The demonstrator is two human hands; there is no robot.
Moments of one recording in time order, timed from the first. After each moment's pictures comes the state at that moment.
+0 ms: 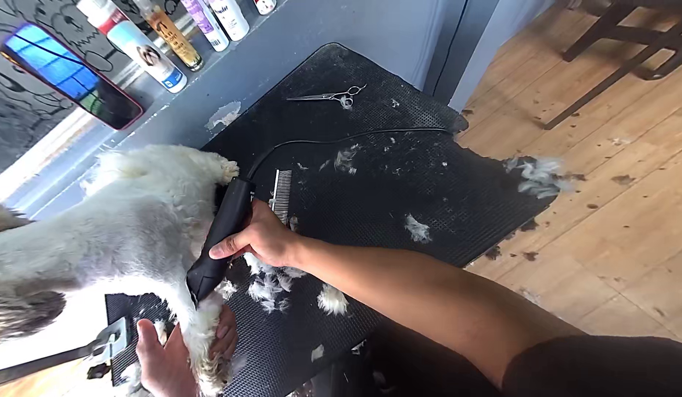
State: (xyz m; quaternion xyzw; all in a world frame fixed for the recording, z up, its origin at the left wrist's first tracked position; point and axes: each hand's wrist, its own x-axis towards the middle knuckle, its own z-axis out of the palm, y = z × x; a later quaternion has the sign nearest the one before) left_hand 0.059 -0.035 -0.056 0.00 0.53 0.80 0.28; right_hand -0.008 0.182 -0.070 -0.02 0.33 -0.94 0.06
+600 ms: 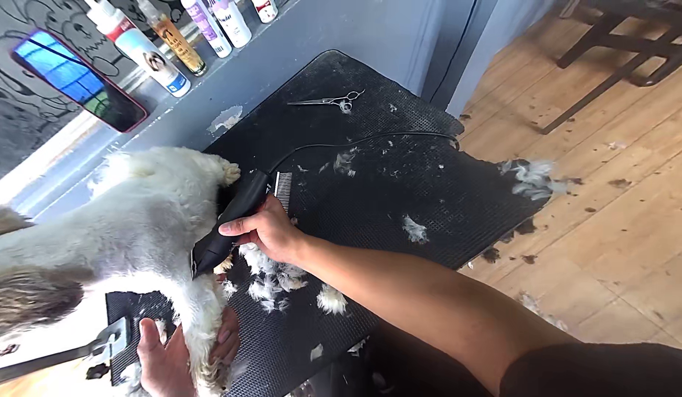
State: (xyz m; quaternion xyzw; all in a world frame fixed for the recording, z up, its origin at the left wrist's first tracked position) left_hand 0.064 -0.033 -0.048 0.00 0.52 0.80 0.30; right_hand -0.014 0.183 -0.075 0.06 0.26 -0.96 0.00
